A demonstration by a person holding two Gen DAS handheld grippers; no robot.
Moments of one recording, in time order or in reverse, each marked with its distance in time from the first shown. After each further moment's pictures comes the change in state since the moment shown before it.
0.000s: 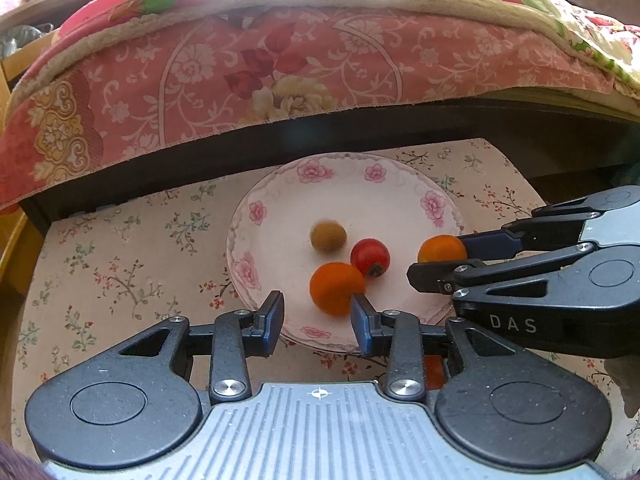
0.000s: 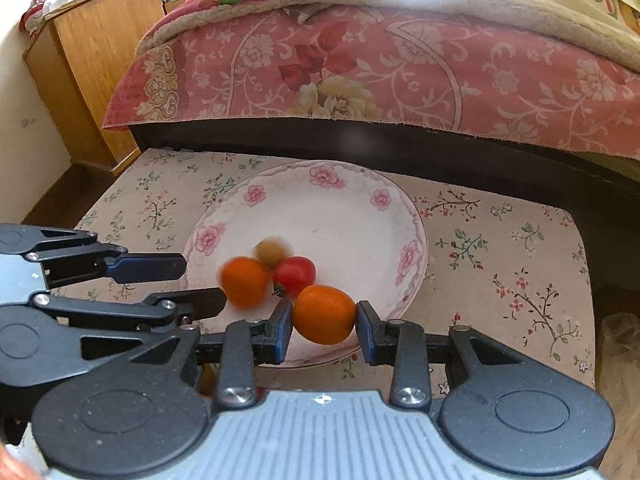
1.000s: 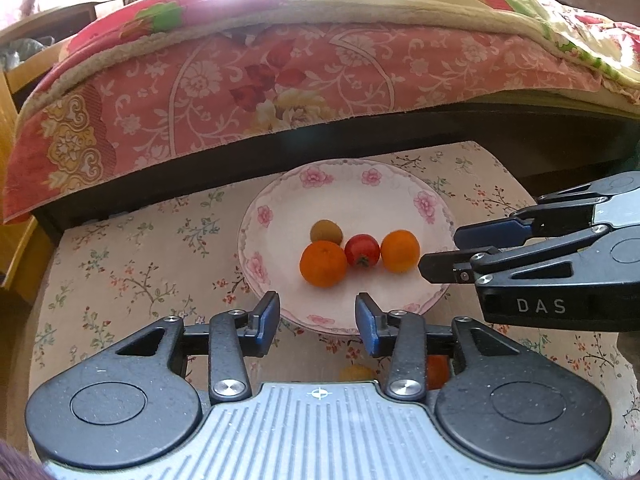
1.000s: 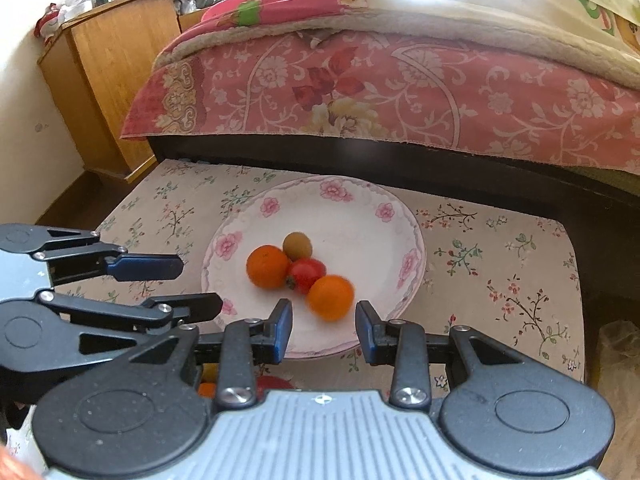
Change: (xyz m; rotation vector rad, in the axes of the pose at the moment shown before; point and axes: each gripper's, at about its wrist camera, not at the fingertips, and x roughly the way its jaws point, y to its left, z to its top) left arm -0.021 -0.002 -0.006 0.025 -0.026 0.004; right arm -0.027 0.005 -0.007 -0.023 -0.039 0.029
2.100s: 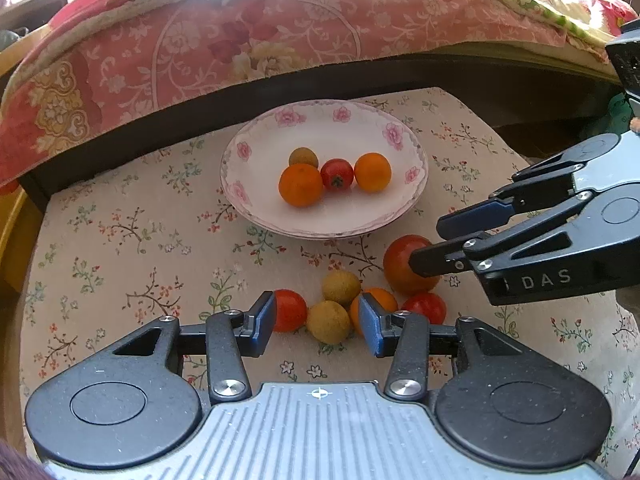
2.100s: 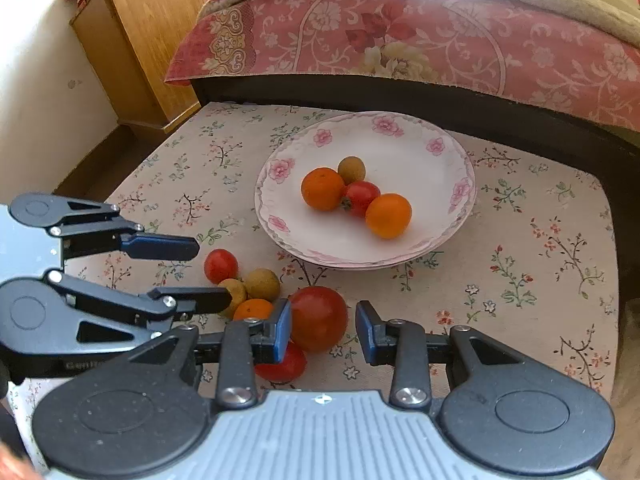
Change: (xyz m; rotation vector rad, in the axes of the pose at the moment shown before) left arm -0.016 0.000 -0.041 0.061 0.079 -0.069; right arm -0.003 0.018 -0.034 -0.041 0.118 0.100
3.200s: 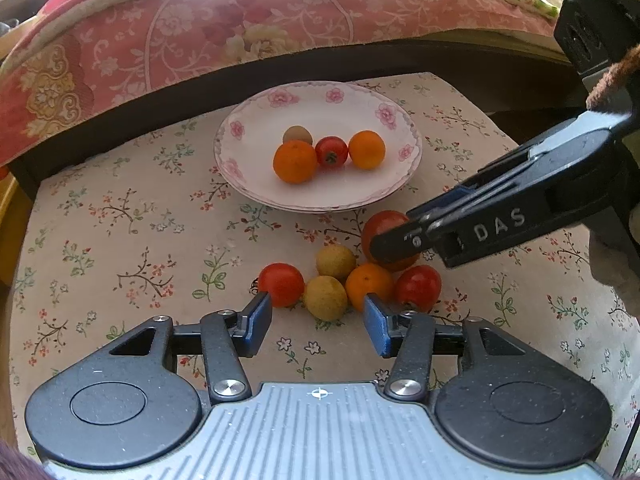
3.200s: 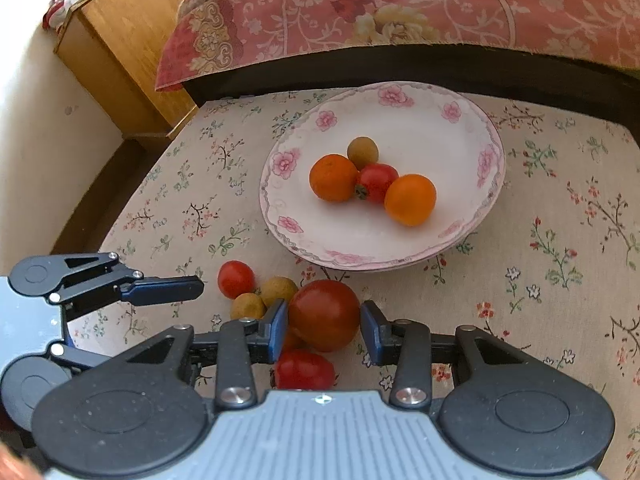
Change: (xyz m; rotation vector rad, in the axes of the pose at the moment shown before) left arm 0.002 0.004 -0.010 0.005 0.027 -0.035; right arm 0.026 -0.008 0.013 0.124 0.077 0.089
